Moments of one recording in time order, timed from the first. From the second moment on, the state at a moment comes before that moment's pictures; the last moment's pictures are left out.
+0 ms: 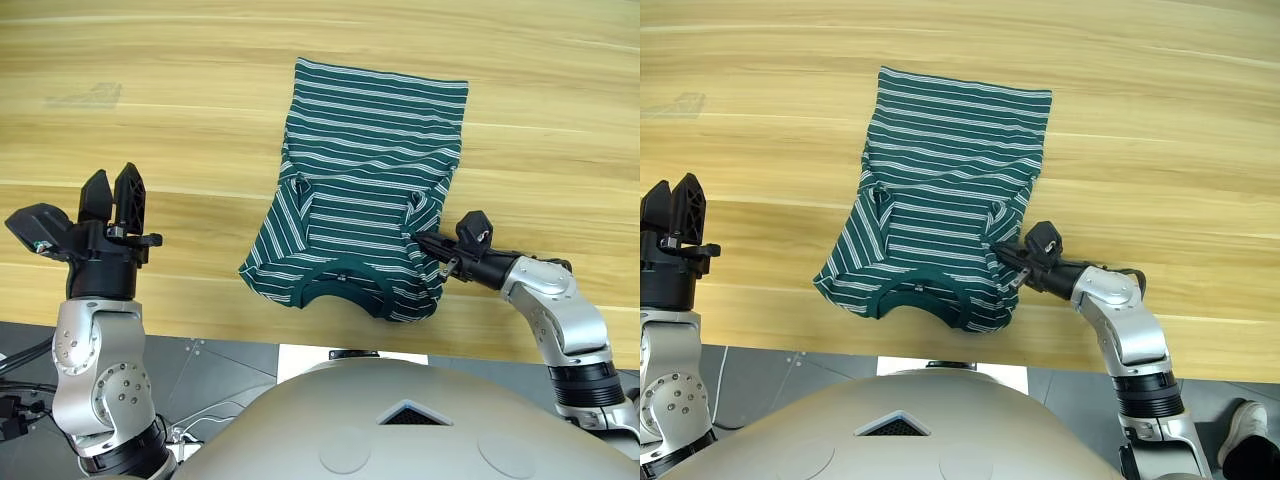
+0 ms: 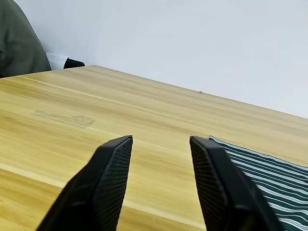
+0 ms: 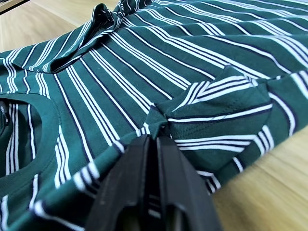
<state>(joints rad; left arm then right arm) 0.54 0.29 0.45 -0.64 -0.72 0.31 -0.16 0.24 -0.50 0.15 -0.26 0.34 0.45 0.73</state>
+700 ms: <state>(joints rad) 0.56 0.77 0.29 -0.34 0.10 -0.15 -0.39 0.18 -0.63 -0.03 -0.06 0.09 -0.26 0.69</state>
